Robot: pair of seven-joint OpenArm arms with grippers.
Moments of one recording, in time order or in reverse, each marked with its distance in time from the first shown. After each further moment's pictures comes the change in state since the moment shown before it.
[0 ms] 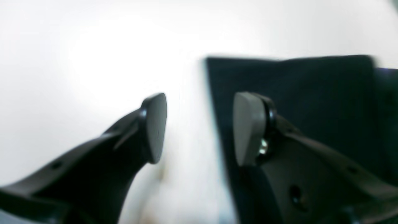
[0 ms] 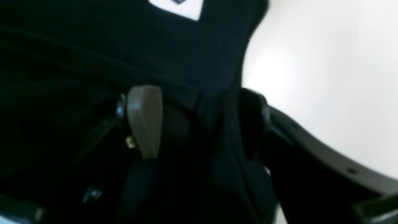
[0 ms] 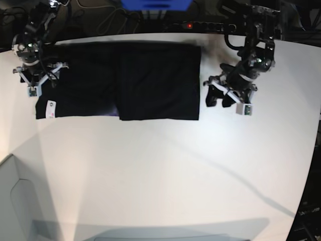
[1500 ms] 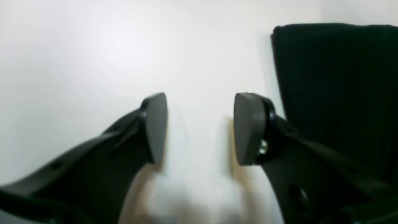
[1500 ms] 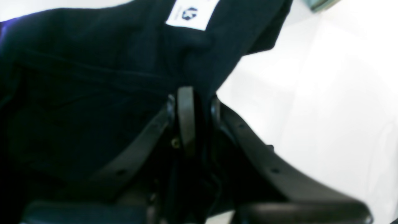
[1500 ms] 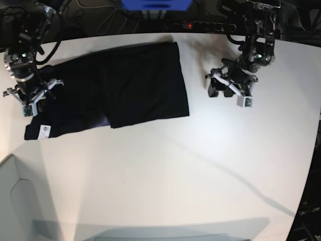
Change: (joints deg) left arm 2.4 0.0 -0.6 -2.7 0.1 0.0 0.1; right arm 2.8 3.0 -3.1 10.4 -0.2 2.0 -0.7
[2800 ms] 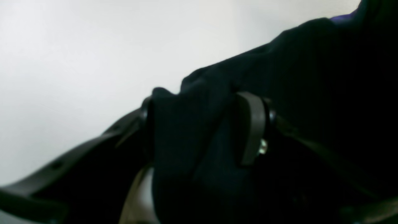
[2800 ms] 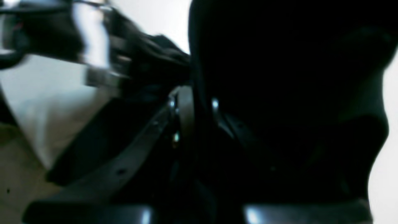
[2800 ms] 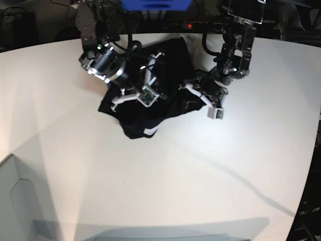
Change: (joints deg) left arm -8.5 6.0 11.5 -9.8 -0.9 -0.8 -4.1; right arm -1.2 -7.2 -47.8 6.0 -1.0 2.5 -0.1
